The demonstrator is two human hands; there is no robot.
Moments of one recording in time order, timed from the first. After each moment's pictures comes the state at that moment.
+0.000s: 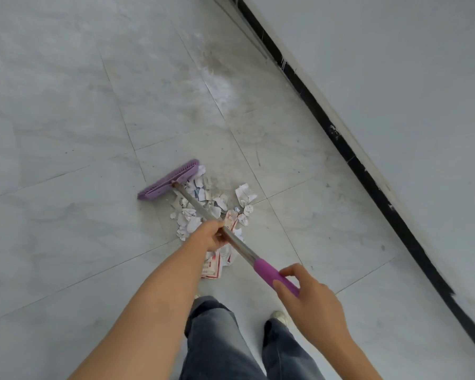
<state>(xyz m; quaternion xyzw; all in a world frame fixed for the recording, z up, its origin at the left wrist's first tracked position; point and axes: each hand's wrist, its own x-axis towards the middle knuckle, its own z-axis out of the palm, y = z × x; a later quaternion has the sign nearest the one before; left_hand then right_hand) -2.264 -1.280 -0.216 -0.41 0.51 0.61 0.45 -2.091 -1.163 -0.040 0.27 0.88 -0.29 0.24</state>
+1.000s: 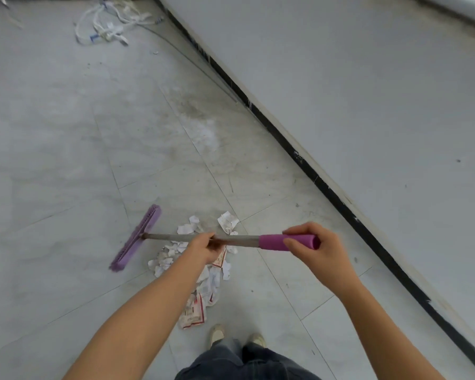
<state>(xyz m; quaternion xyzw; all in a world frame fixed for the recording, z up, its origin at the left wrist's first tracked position) -2.169 -1.145 -0.124 -0.46 0.39 0.73 0.32 -2.025 -0.981 0.022 0.22 0.82 -0.53 -0.01</state>
